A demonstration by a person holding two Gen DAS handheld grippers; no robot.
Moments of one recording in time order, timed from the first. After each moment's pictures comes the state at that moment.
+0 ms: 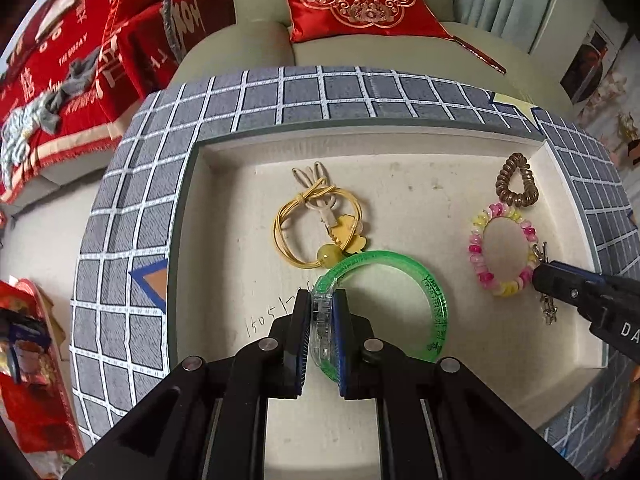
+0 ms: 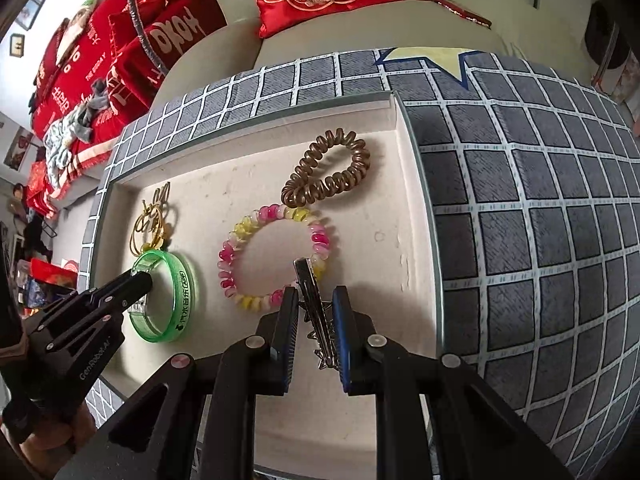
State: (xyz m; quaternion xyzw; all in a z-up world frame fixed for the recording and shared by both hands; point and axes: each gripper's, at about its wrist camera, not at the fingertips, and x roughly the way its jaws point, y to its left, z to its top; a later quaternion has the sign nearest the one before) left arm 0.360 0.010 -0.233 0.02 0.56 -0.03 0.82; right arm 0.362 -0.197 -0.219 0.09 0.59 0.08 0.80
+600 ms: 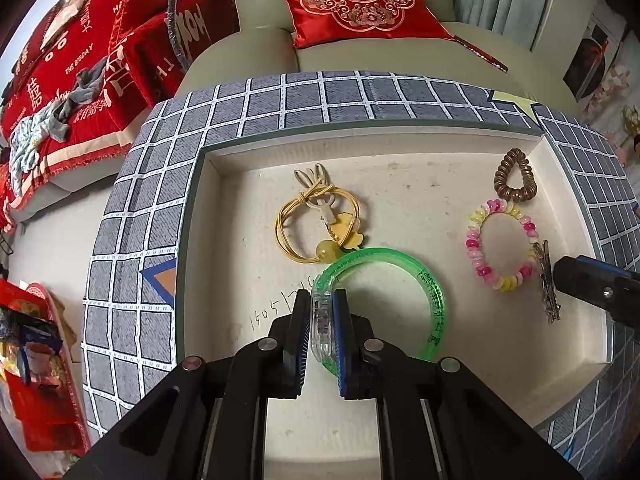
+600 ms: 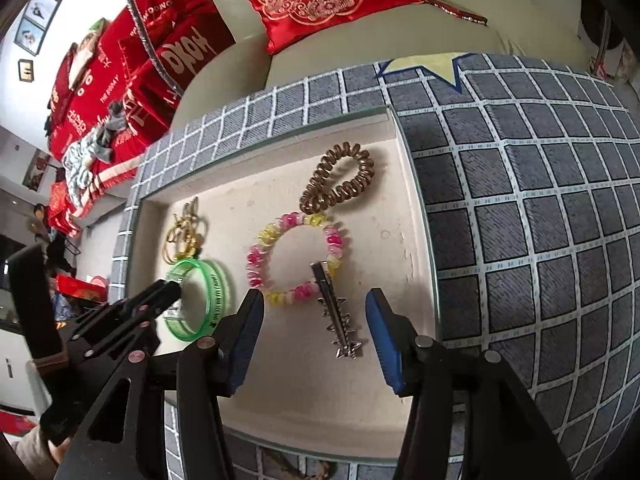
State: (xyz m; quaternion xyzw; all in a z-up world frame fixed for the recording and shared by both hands) left arm 0.352 0.004 -0.228 0.03 0.56 -0.02 0.83; right arm 0.348 -0.212 -0.199 0.15 0.57 0.11 0.80
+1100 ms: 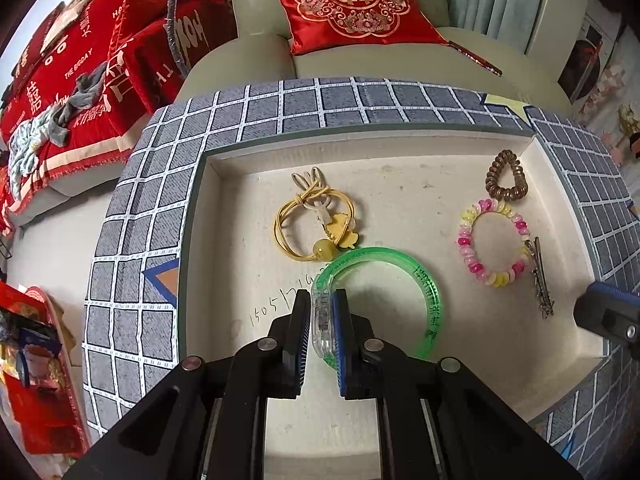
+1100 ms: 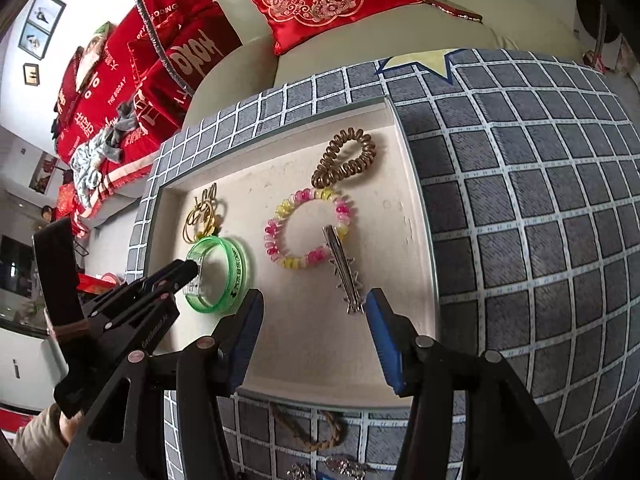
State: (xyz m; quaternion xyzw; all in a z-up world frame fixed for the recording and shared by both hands) left arm 0.344 0.005 -0.222 0.03 0.55 -0.03 0.84; right arm 0.324 -0.213 -0.187 0.16 0.57 0.11 0.80
